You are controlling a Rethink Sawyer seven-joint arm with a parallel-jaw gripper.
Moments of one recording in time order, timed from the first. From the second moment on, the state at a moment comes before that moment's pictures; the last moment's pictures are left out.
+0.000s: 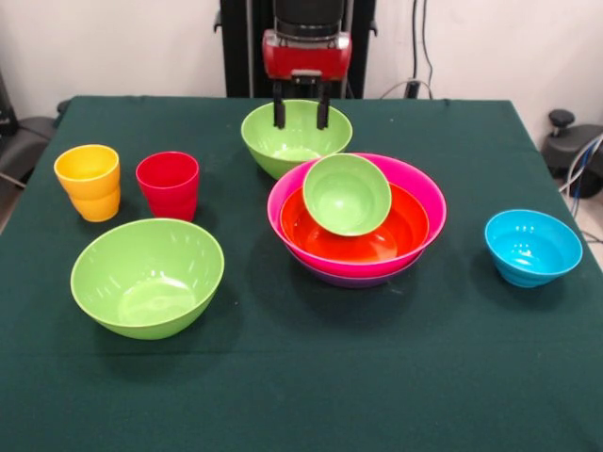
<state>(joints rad) -0.43 -0.71 0.10 2.07 -0.34 0.09 1.73</state>
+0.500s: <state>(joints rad) -0.60 -0.74 0.14 2.10 -0.36 0.07 1.73</state>
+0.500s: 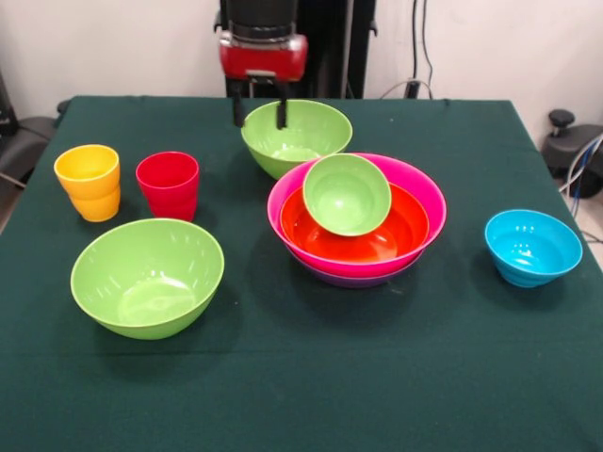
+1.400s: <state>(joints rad) -0.68 -0.86 0.18 2.12 -0.36 0.07 1.73</state>
